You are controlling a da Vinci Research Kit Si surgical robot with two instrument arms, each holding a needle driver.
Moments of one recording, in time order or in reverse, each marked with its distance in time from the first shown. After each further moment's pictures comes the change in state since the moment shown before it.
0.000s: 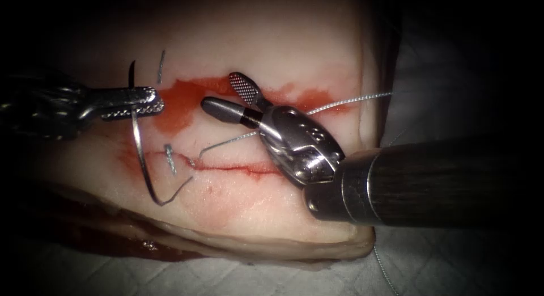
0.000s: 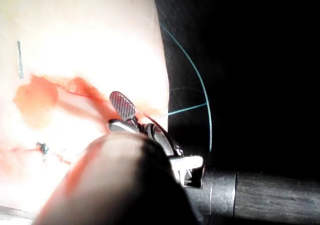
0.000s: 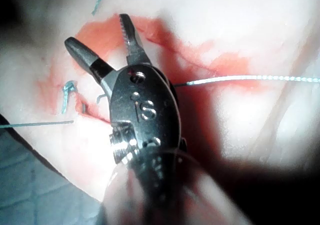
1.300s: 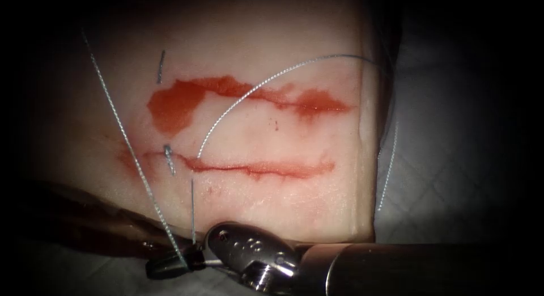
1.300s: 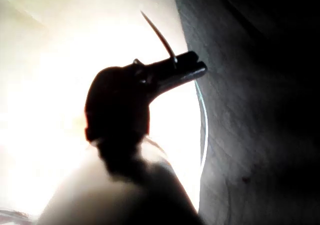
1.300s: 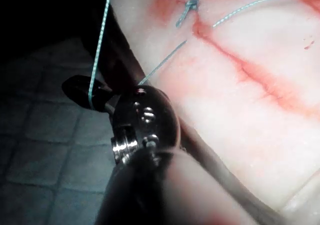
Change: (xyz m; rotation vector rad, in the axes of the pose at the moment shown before) right arm 0.012 0.012 -0.008 -1.017 0.618 0.178; left arm -0.013 -0.011 -0.012 0.257 -0.379 1.056
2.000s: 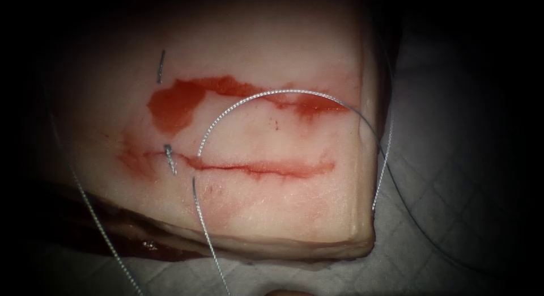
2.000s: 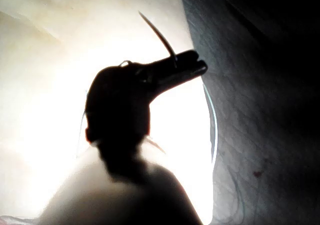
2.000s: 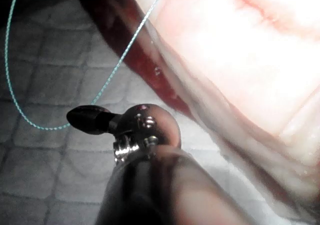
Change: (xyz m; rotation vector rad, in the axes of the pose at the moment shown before) right arm 0.002 0.003 -0.003 0.242 -0.079 0.155; left arm 0.000 -0.001 0.000 0.017 0.099 -0.067
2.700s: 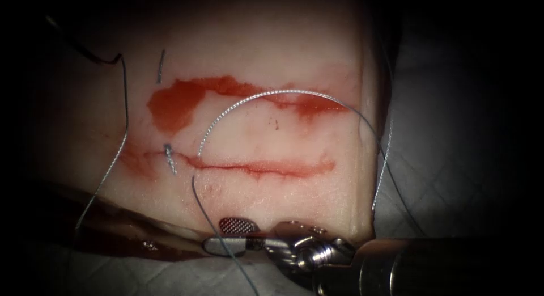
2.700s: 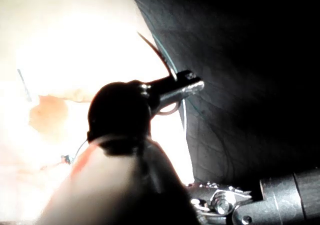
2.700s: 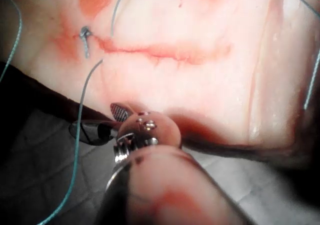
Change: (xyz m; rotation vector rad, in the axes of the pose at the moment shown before) right arm -0.007 -0.002 -0.003 0.484 -0.266 0.441; left arm 0.011 -0.002 0.005 0.140 0.193 -0.199
